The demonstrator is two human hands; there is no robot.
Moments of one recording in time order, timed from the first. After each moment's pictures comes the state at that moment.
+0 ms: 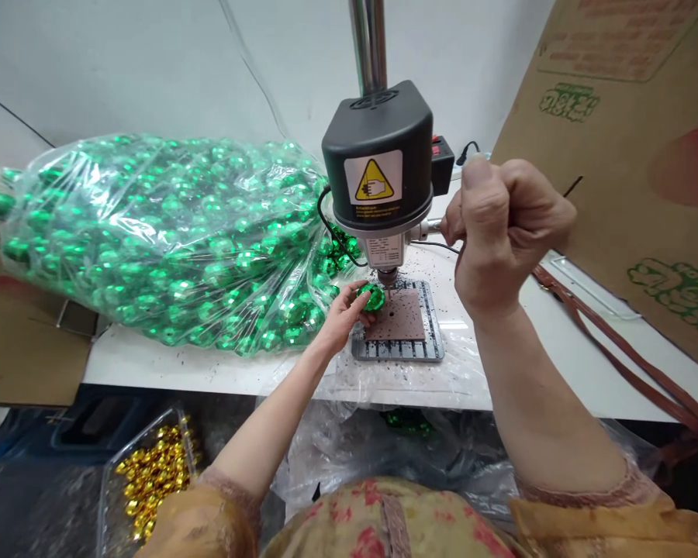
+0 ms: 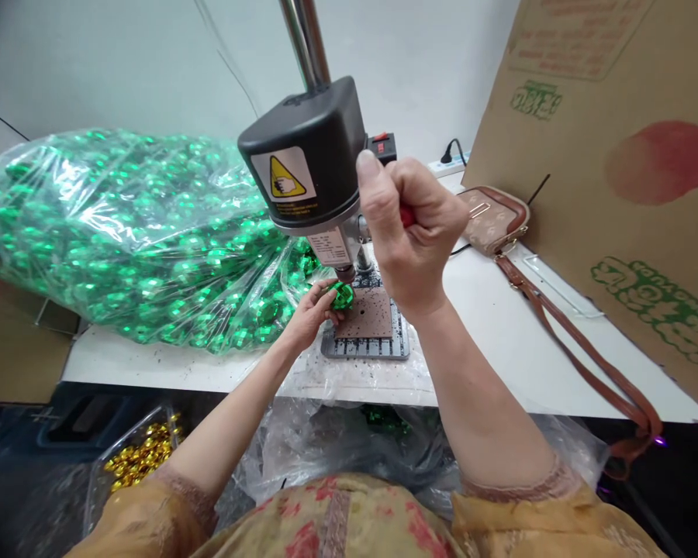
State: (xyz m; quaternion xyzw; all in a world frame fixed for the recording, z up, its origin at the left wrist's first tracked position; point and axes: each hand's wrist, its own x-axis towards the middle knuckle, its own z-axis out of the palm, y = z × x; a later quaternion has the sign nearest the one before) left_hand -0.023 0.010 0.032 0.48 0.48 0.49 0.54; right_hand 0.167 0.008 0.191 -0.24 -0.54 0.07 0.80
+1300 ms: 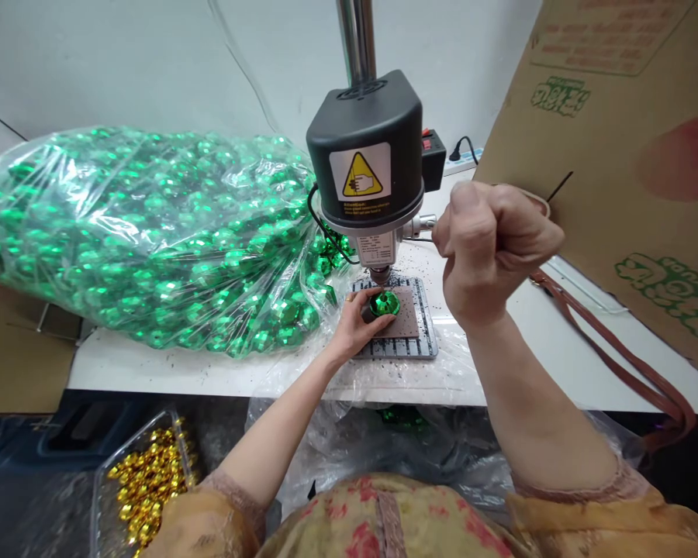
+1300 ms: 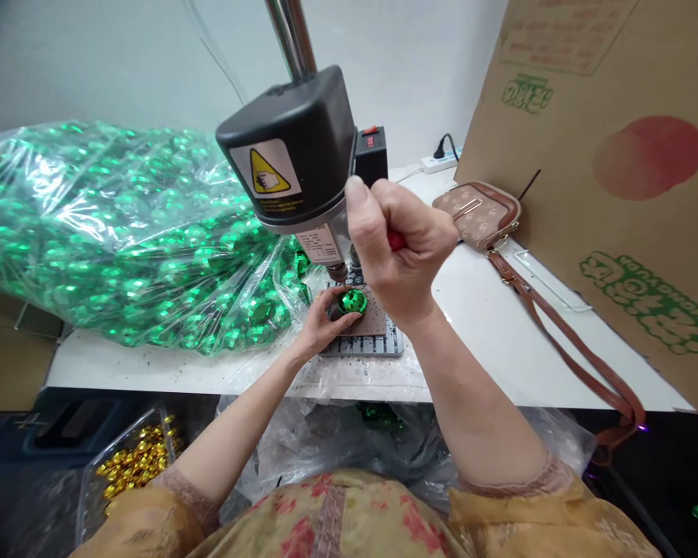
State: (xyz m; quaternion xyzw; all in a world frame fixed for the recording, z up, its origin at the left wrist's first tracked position) left_hand -0.005 -0.001 0.012 0.70 0.50 0.43 0.28; right_hand 0.168 0.005 0.177 -0.19 -0.55 0.07 0.81
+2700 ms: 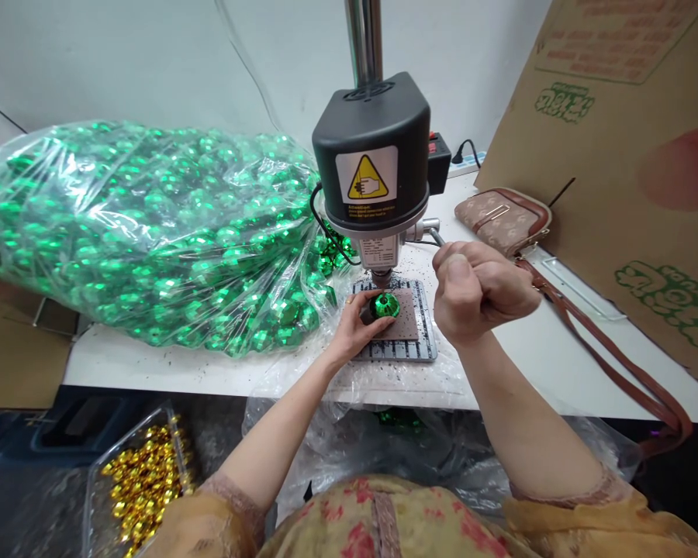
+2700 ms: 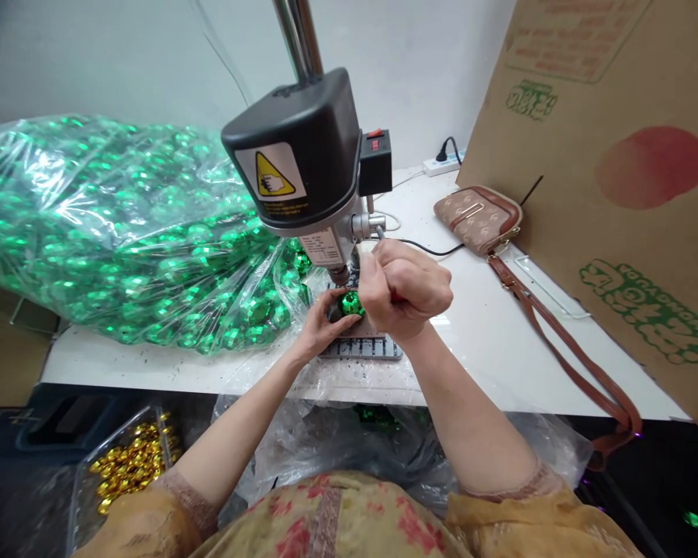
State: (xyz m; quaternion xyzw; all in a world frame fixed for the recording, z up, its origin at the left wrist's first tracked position) left_hand -0.003 -0.002 0.013 0.67 0.48 0.46 0.33; right_hand 0.167 0.010 0.137 -0.10 -0.56 0.00 0.82
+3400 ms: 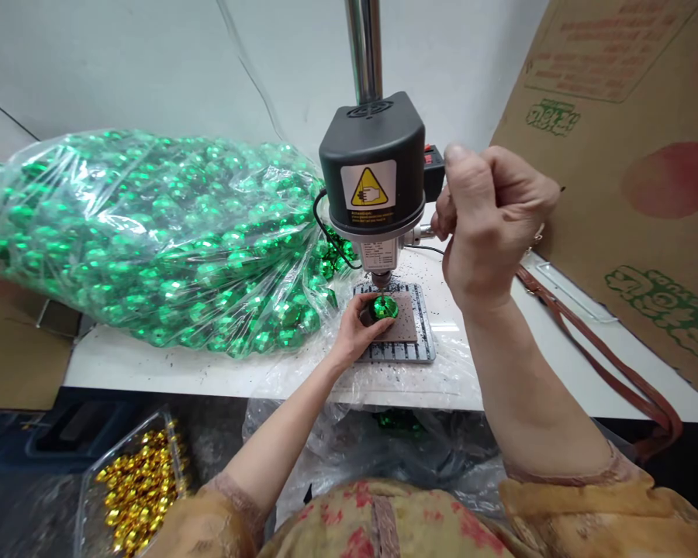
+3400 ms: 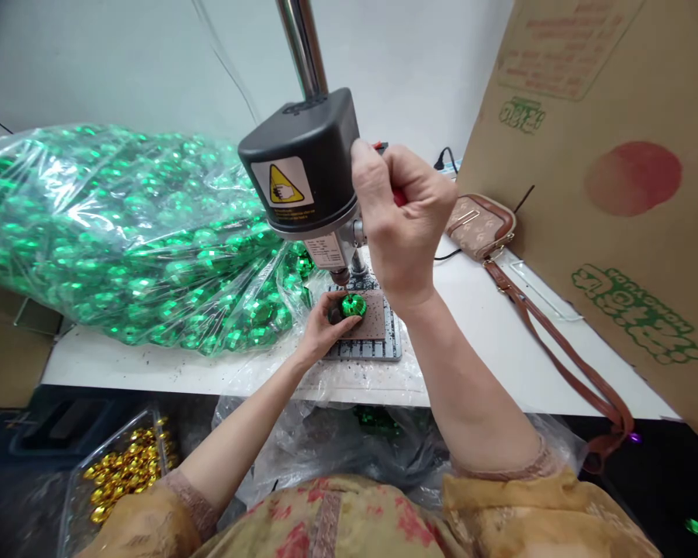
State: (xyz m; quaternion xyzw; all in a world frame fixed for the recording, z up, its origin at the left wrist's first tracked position) left_hand 0.006 -0.005 0.012 0.61 0.47 0.50 0.39; right_hand 0.165 0.016 0.207 -0.24 -0.52 0.12 0.81
